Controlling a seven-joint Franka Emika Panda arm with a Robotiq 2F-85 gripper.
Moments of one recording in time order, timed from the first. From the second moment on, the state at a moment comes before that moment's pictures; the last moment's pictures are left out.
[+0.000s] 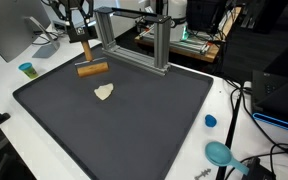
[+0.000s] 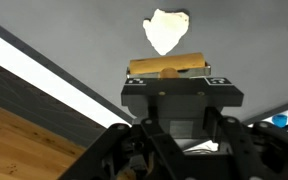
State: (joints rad) arm -0.26 0.08 -0.02 -2.05 0.44 2.31 -1.38
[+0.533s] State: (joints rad) arm -0.25 -0.25 0.16 -2.34 0.13 2.30 -0.75
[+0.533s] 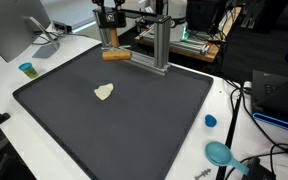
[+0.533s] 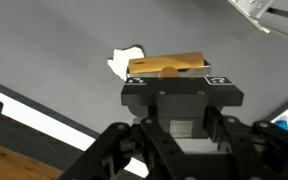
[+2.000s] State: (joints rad) arm -0.07 -0.44 0.10 -2.43 -0.06 2.27 0.16
